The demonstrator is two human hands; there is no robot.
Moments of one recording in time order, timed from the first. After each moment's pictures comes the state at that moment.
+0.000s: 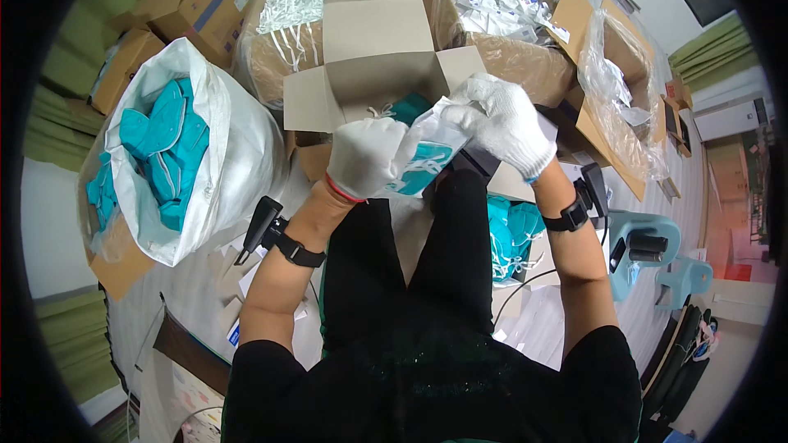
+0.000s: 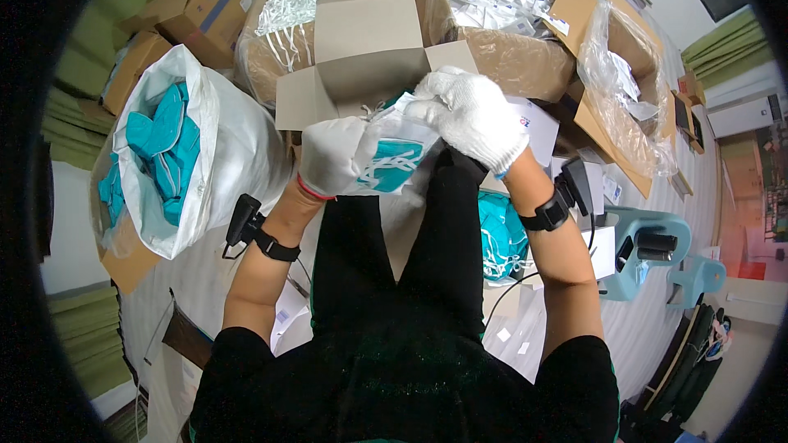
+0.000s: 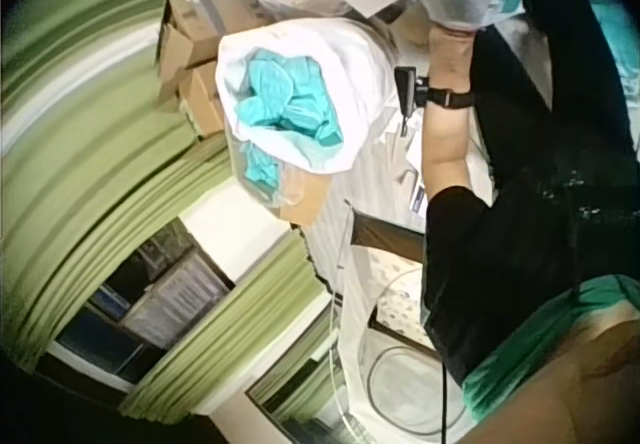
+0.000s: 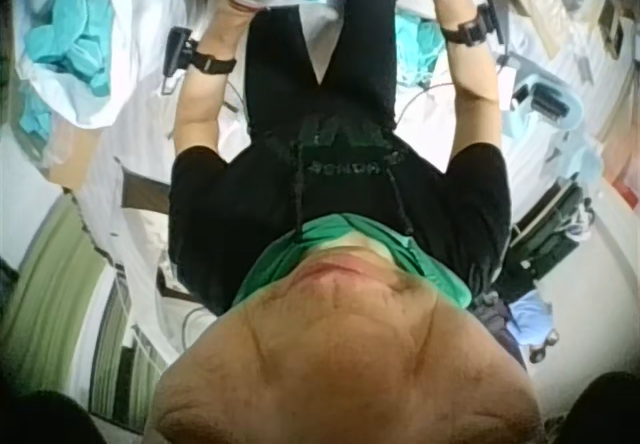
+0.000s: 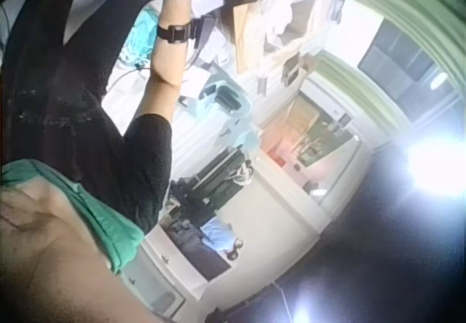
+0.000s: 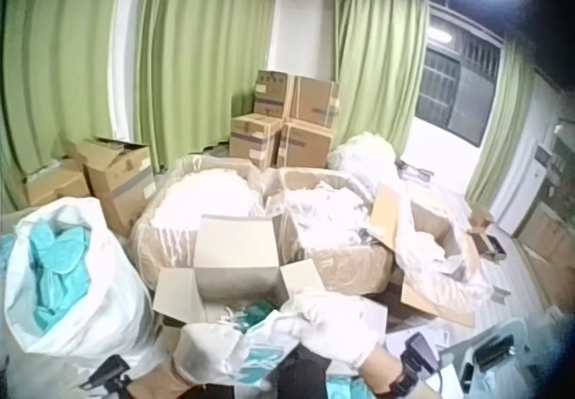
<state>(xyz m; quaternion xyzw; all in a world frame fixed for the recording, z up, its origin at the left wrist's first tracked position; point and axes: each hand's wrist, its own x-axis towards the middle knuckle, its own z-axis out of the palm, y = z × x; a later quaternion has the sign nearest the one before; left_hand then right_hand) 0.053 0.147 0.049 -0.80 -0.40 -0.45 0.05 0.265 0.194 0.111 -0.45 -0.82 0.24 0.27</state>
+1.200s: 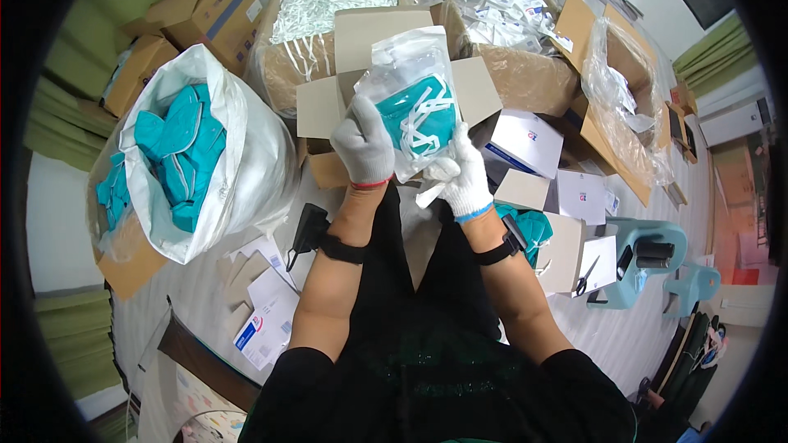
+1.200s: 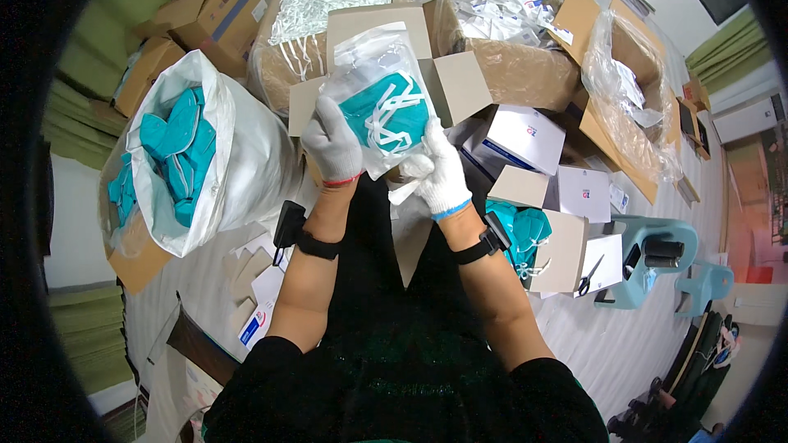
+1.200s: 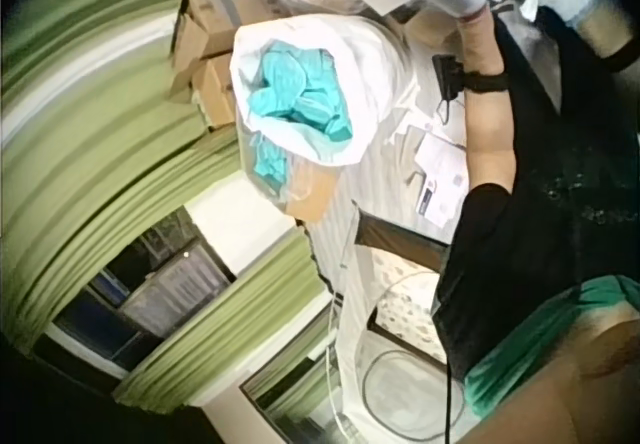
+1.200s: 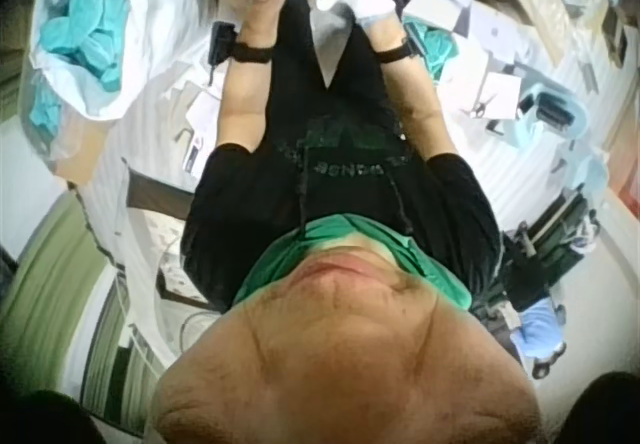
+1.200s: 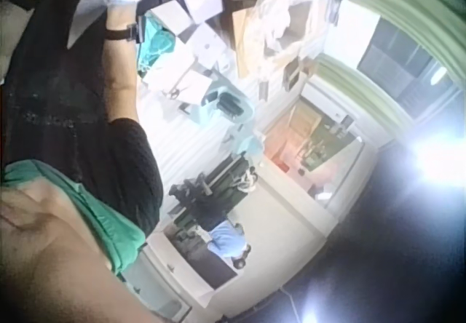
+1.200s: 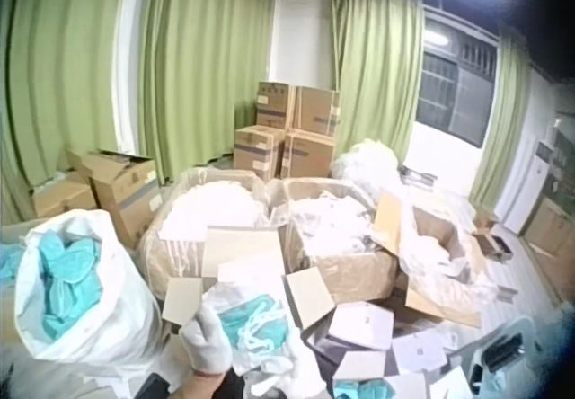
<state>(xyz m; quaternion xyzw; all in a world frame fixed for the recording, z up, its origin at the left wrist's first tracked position) 0.068 0.158 0.027 -0.43 -0.59 -0.68 -0.06 0.218 0.157 -0.002 -0.15 -0.07 0.86 0.49</state>
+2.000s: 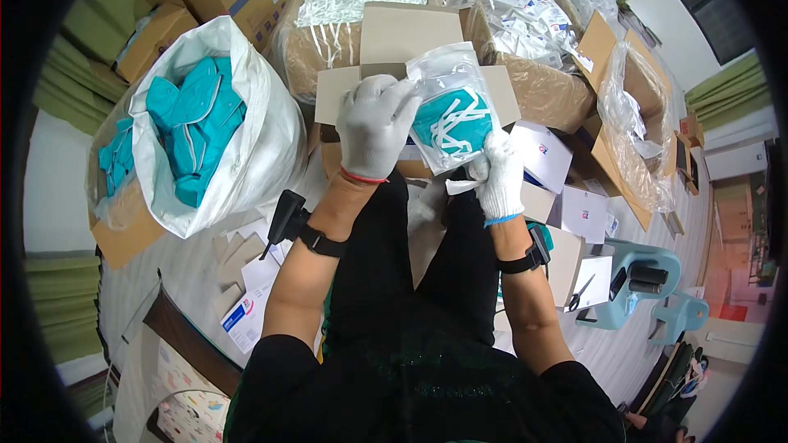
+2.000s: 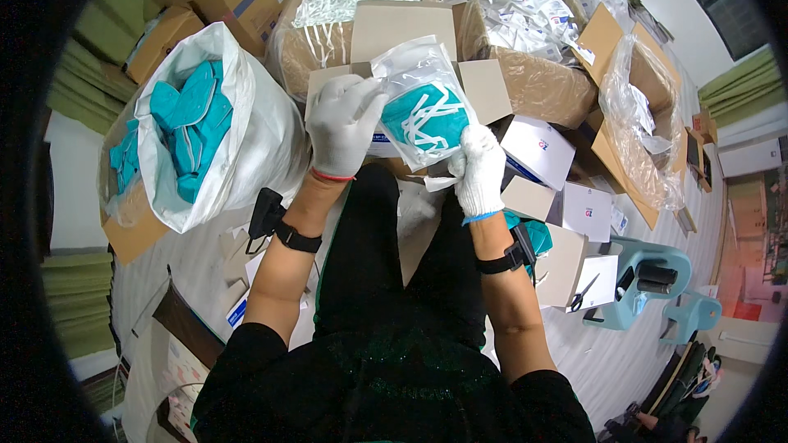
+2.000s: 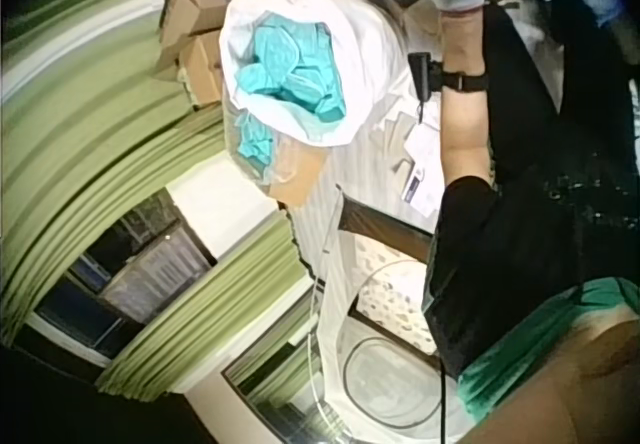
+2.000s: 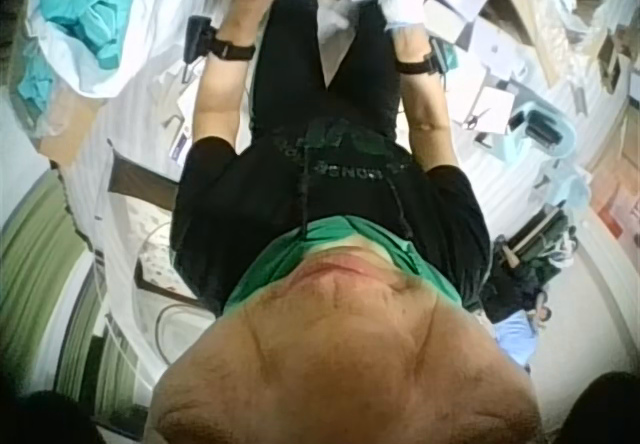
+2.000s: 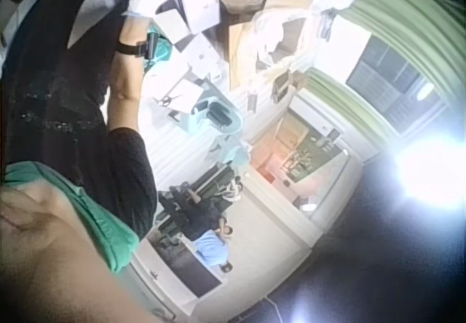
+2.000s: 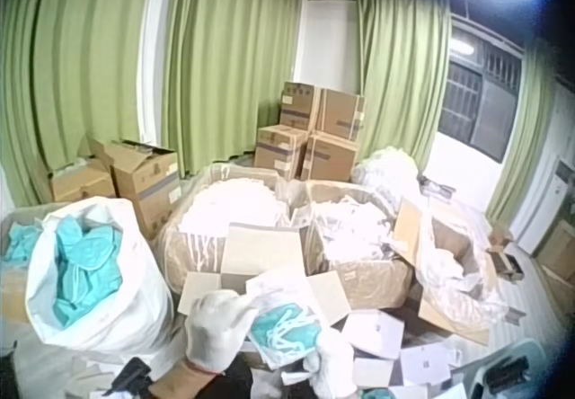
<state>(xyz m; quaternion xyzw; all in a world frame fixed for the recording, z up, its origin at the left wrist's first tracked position) 0.036 0.153 0.052 -0.65 -0.53 -0.53 0.12 0.246 0.163 -0.011 -0.38 -0.34 0.64 0.57</state>
